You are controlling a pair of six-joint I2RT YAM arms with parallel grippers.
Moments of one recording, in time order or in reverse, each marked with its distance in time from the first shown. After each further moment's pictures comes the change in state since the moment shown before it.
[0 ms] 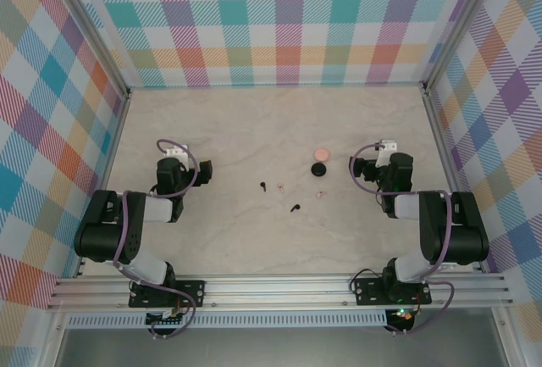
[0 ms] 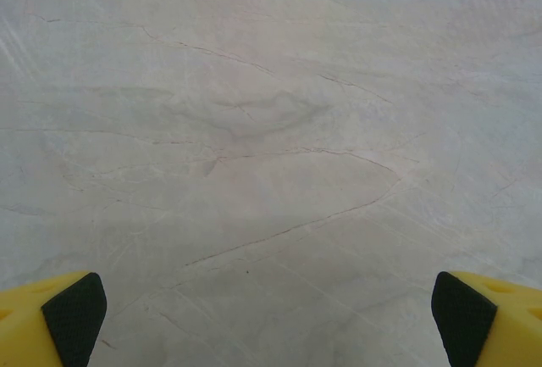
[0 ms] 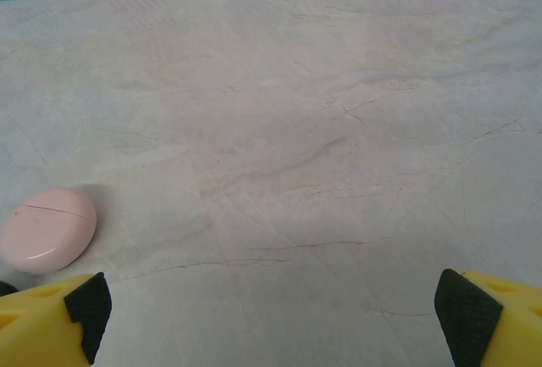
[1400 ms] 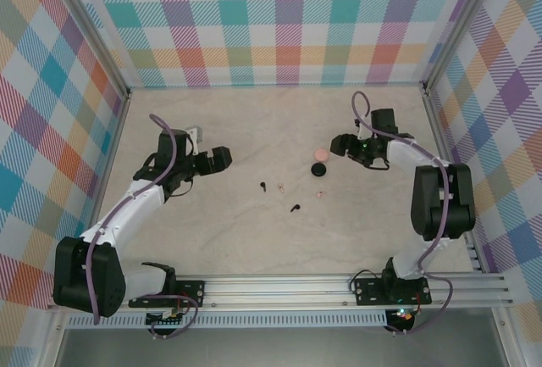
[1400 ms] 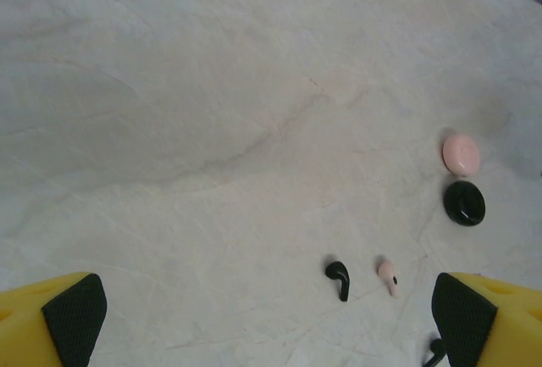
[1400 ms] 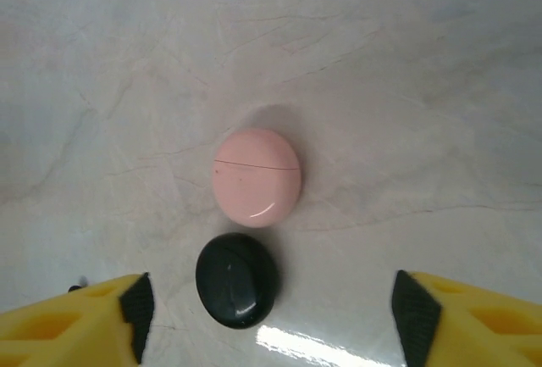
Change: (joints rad) left arm -0.154 -0.331 0.410 -1.009 0.278 -0.343; right arm 0.098 0.222 0.695 -1.054 -0.314 0.283
